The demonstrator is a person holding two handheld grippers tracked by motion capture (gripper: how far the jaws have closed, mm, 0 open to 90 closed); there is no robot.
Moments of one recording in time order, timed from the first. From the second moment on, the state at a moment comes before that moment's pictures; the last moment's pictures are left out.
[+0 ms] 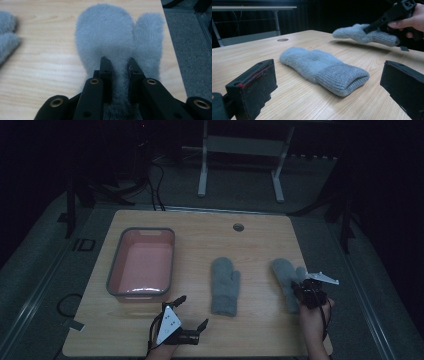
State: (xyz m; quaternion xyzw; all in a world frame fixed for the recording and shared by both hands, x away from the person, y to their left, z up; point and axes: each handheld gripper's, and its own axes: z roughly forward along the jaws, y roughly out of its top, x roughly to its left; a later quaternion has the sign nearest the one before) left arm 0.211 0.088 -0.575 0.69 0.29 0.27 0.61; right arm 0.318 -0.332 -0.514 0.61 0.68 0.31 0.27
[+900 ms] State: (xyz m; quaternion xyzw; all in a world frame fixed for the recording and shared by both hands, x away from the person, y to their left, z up) left arm 0.211 0.087 -0.574 0.69 0.29 0.27 0.60; right arm 0.348 -0.356 -0.540 0.48 0.79 0.31 0.21
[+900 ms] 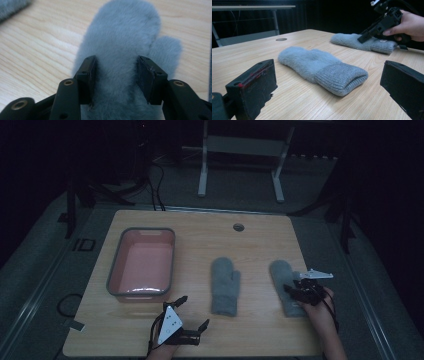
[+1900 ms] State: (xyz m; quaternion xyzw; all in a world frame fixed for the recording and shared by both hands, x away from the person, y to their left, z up) left arm 0.210 0.086 -0.575 0.69 0.30 0.28 0.60; right arm 0.313 -0.266 -0.469 0.56 0.69 0.38 0.27
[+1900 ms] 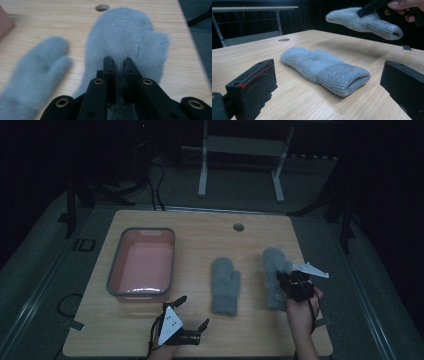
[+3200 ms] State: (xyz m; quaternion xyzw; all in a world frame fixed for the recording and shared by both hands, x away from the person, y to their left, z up) left arm 0.211 0.084 -0.574 0.69 0.31 0.28 0.59; right arm 0.327 -0.128 -0.516 0.57 0.71 0.38 0.16
